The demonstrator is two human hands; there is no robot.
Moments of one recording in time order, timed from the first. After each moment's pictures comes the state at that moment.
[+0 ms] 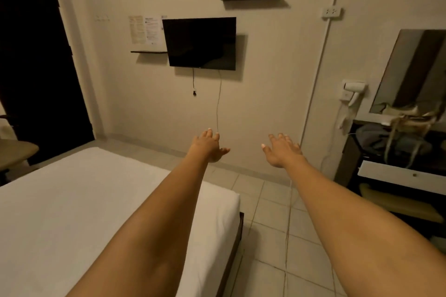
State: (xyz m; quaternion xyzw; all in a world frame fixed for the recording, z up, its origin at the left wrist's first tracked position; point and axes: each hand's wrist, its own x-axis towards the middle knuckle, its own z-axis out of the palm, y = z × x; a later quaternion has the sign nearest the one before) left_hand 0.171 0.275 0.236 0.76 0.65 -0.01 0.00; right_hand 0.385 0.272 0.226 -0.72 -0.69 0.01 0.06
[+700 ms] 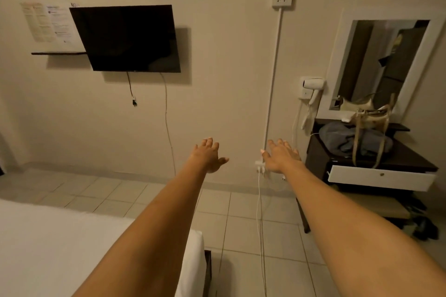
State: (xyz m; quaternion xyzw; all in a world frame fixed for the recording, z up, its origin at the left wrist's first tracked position) left_hand 0.335 0.579 0.209 0.83 0.55 -0.03 -0.02; right_hand 0.546 0.530 0.202 -0.80 -0.60 0.04 0.07
